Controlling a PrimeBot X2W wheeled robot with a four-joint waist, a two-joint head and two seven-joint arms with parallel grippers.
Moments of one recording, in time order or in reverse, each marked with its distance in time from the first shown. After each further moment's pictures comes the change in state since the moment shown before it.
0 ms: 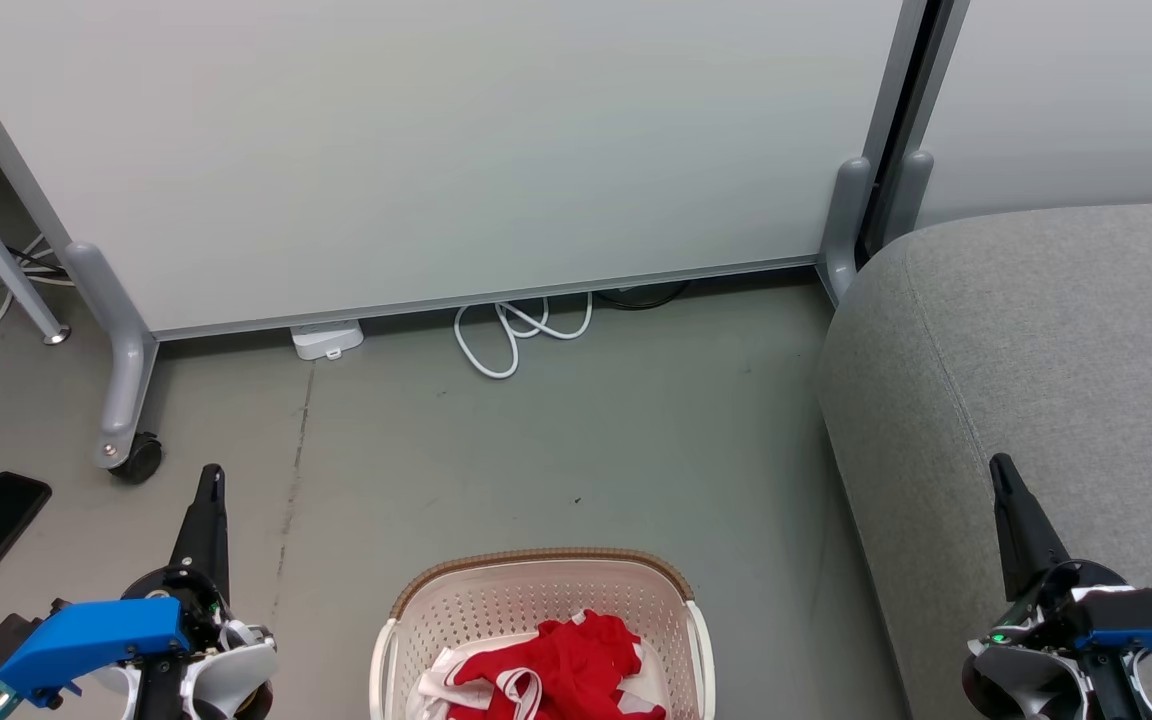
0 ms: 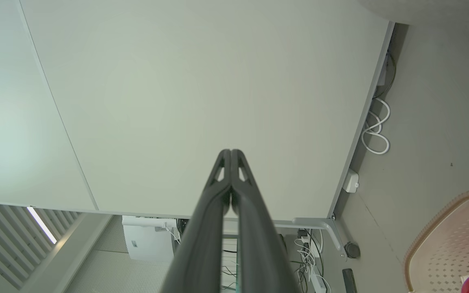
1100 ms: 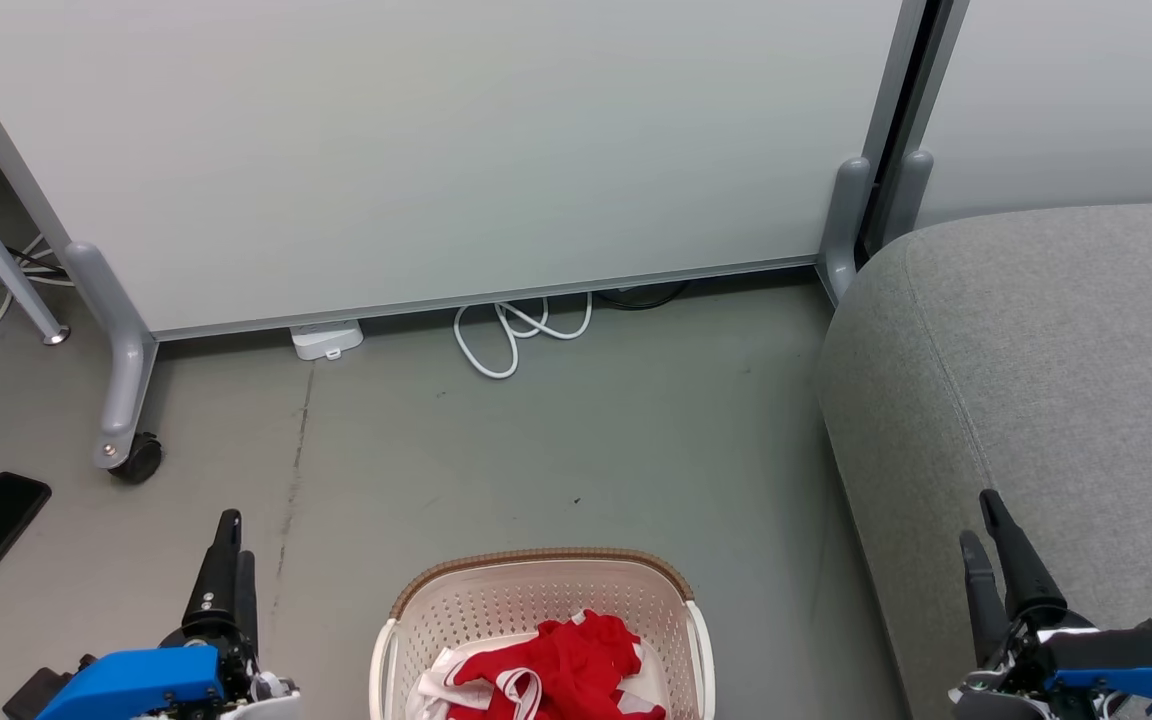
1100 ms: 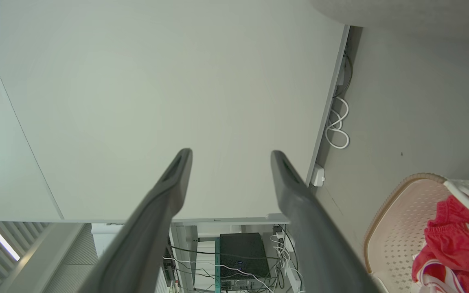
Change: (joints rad) left arm 0.065 -0.014 -0.029 0.044 0.046 0.007 -0.047; right arm 0.048 0.007 0.034 0.054 -0.039 -0.003 -0.049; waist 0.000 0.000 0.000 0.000
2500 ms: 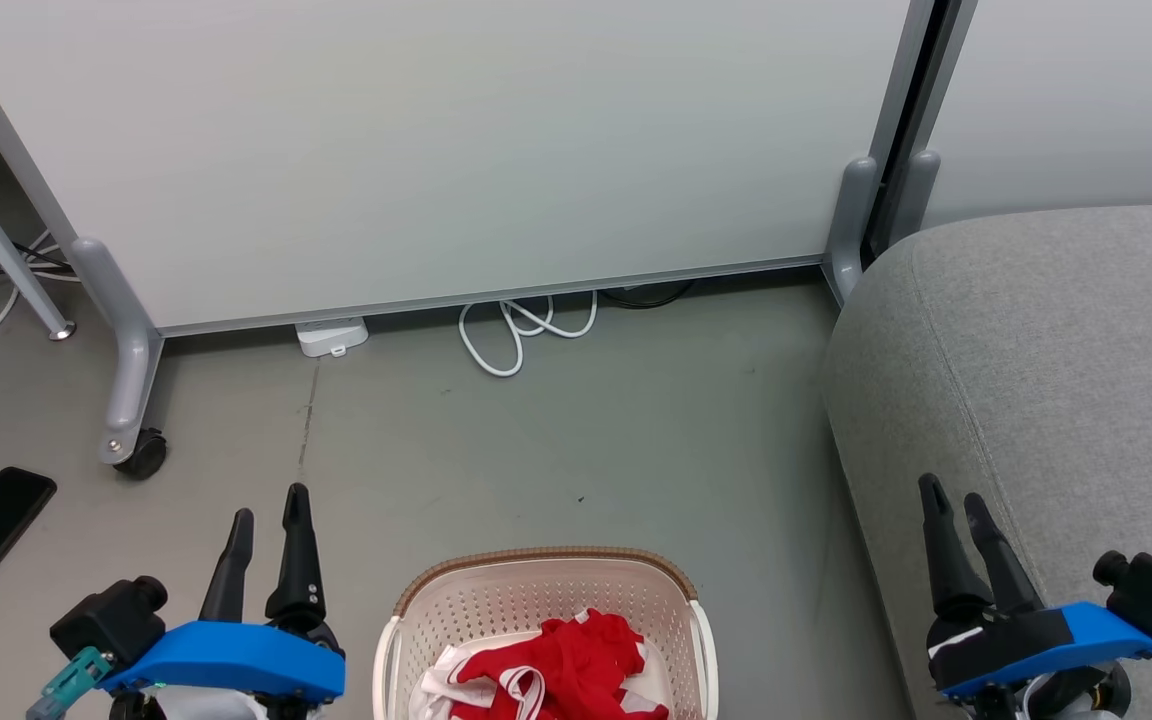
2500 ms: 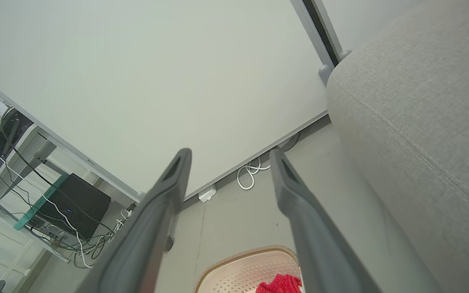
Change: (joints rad) left arm 0.003 0.053 -0.158 -0.062 0.848 0.060 -0.163; right arm -0.012 -0.001 0.059 -0.033 -0.881 0.000 -0.161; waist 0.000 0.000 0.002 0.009
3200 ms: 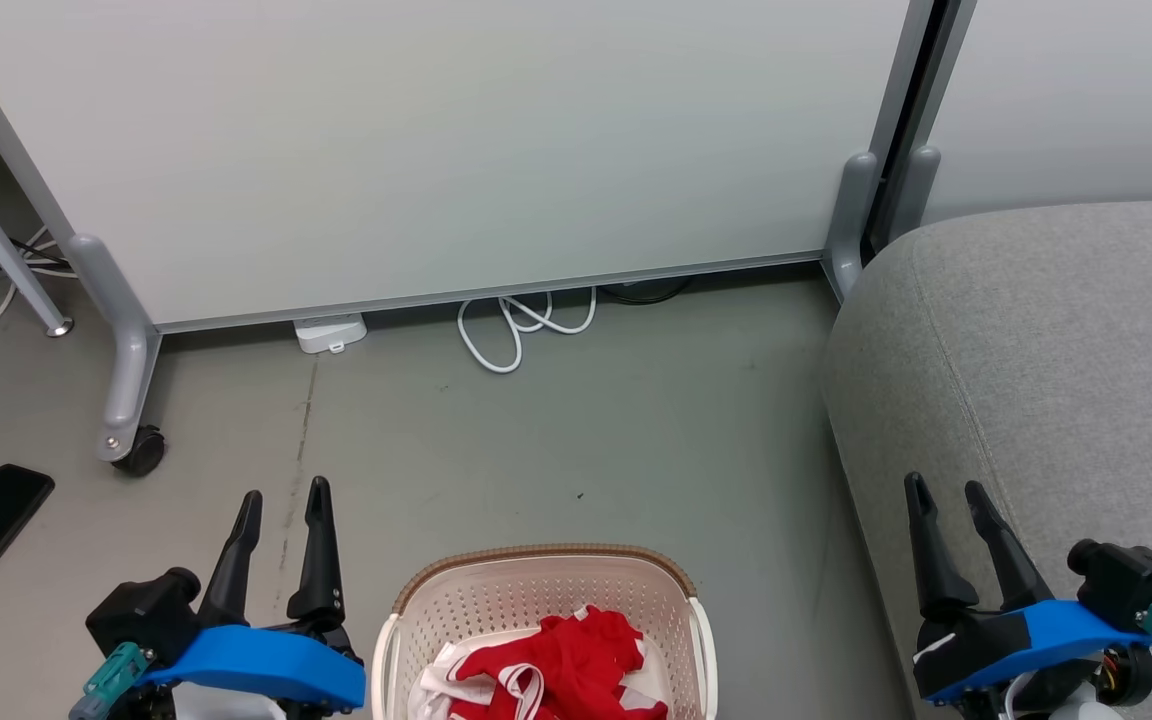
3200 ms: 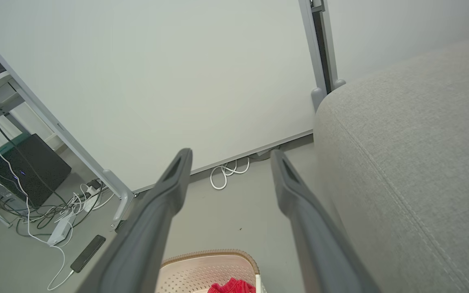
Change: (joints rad) left arm -0.001 0.021 -0.043 -0.008 0.218 -0.008 -0.057; right arm -0.008 -0.001 -0.002 0.003 -0.256 0.001 -0.034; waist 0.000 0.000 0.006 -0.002
